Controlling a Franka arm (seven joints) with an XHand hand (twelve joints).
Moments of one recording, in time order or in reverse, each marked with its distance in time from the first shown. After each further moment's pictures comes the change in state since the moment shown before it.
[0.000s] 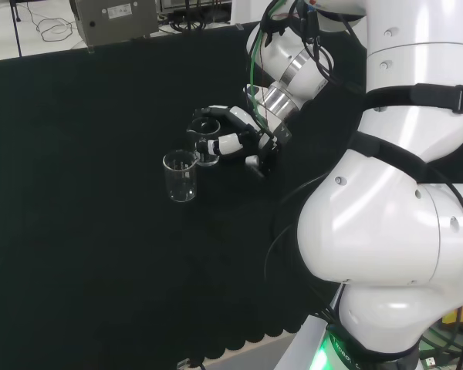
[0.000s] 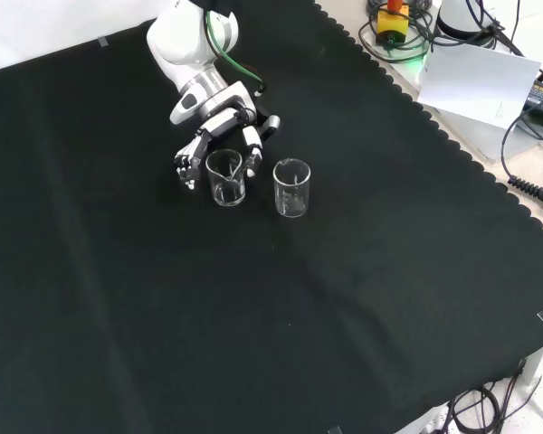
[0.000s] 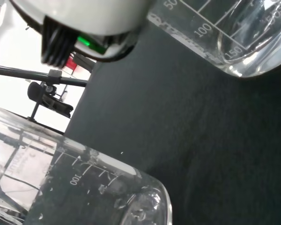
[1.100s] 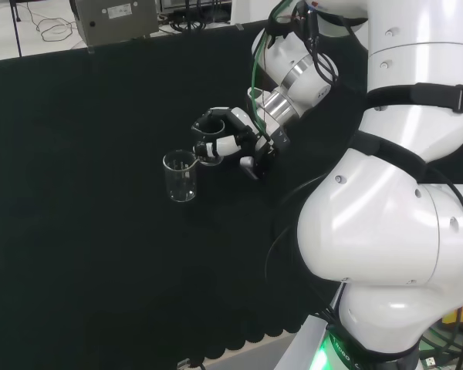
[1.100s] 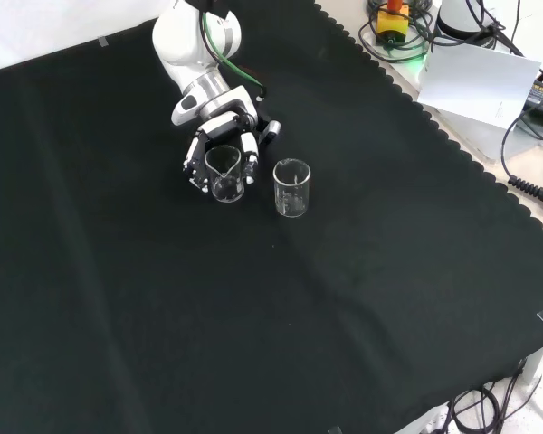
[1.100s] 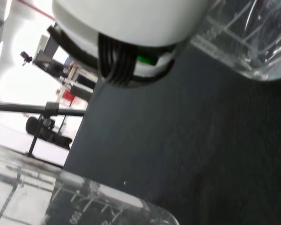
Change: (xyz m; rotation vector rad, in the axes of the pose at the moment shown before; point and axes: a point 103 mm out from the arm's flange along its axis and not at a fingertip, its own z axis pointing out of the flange) arm -0.001 0.006 0.005 -0.096 0.056 0.058
